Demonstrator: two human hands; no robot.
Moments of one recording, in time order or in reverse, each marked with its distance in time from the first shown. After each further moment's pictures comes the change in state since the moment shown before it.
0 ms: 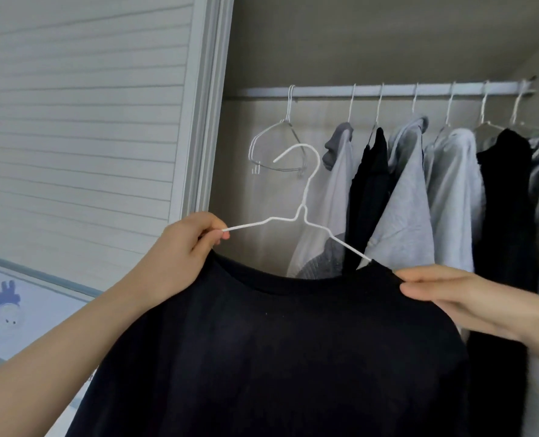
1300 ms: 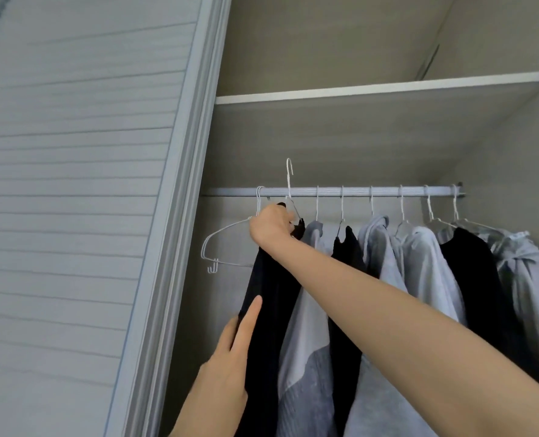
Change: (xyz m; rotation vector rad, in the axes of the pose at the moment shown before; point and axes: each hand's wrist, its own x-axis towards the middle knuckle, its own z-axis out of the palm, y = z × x) left_hand 0.050 0.007 0.081 0.072 -0.161 -0.018; right_hand 0.264 -0.208 0.008 -0.389 1.028 -0.093
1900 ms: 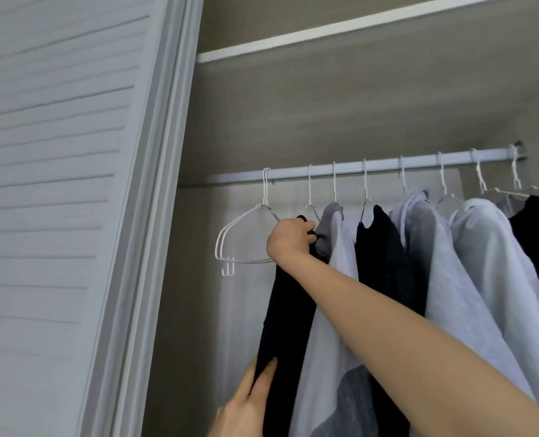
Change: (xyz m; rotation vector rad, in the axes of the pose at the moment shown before) left_hand 0.049 -0.055 0.080 0.081 -0.143 -0.070; right_hand 0.088 0.077 0.080 -0.358 0.041 0.109
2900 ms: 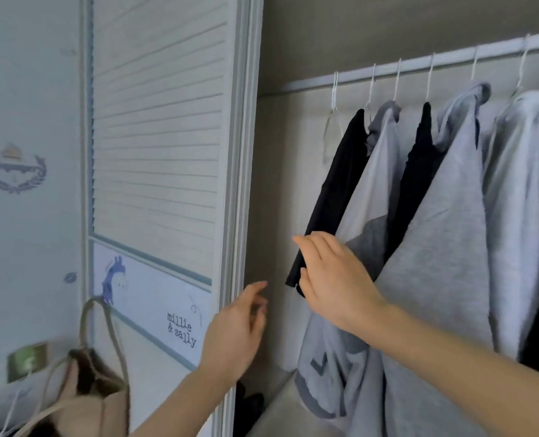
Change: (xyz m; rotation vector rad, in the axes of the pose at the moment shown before) left_hand -0.223 0.043 -0.026 -0.012 0.276 -0.262; right_hand -0.303 0.160 -0.081 0.003 -0.055 -1.029
